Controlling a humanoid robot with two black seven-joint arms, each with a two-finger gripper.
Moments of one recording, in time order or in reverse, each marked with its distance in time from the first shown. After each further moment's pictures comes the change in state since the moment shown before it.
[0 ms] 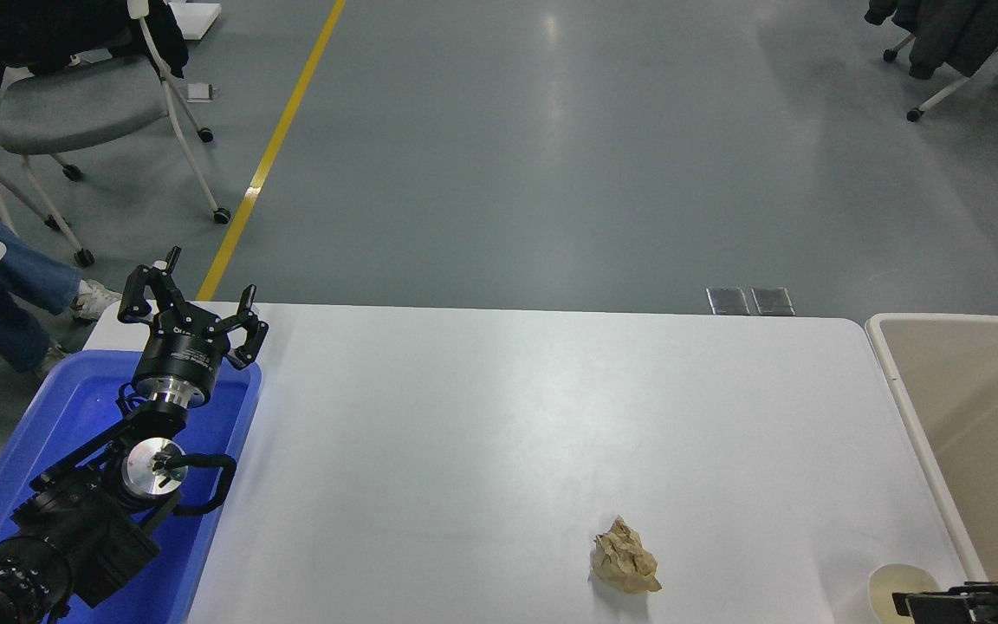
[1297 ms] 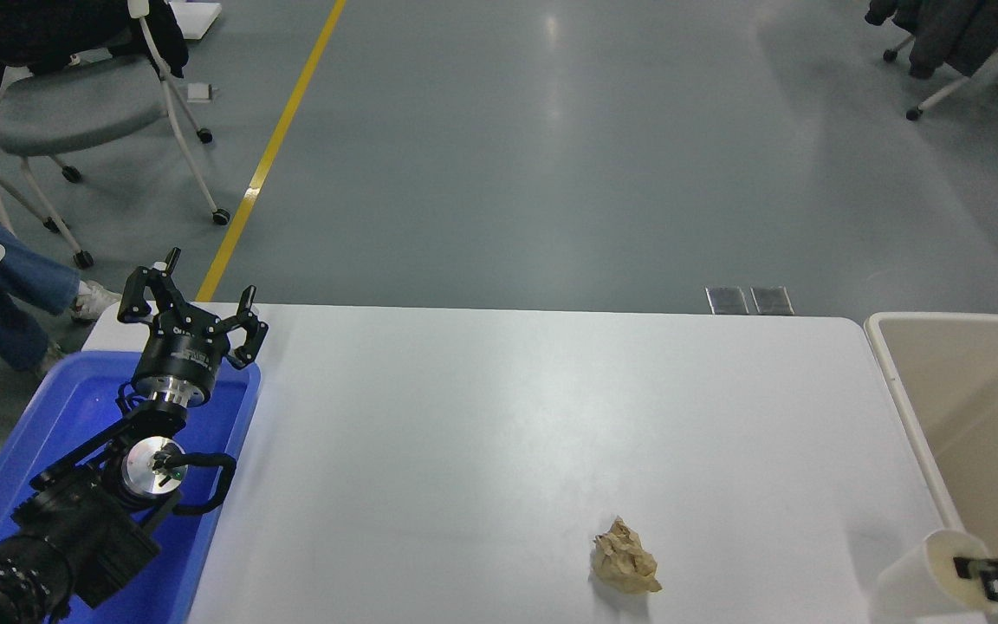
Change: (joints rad) left arm 0.000 0.000 0.000 0.000 0.000 0.000 0.000; right arm 0.105 -0.176 0.015 0.078 0.036 0.007 0.025
